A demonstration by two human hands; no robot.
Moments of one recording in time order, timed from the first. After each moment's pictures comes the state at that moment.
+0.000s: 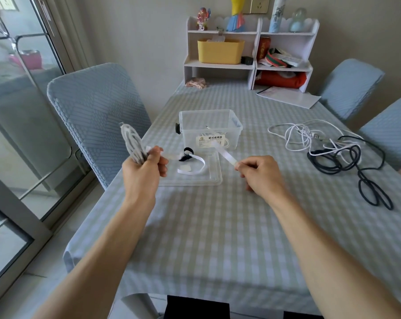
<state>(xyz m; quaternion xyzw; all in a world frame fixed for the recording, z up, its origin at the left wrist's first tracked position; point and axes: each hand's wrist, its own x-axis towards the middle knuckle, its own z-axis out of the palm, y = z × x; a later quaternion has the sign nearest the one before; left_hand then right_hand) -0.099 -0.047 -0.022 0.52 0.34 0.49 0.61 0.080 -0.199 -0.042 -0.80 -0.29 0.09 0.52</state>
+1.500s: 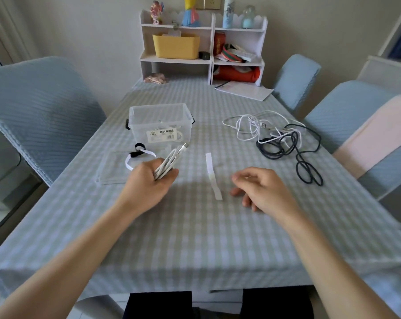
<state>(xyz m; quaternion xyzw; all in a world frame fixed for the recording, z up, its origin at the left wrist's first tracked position) -0.067 -0.113 -0.032 0.86 0.24 0.25 0.38 0.069 -0.323 -0.027 -0.80 -0.23 0.17 0.52</state>
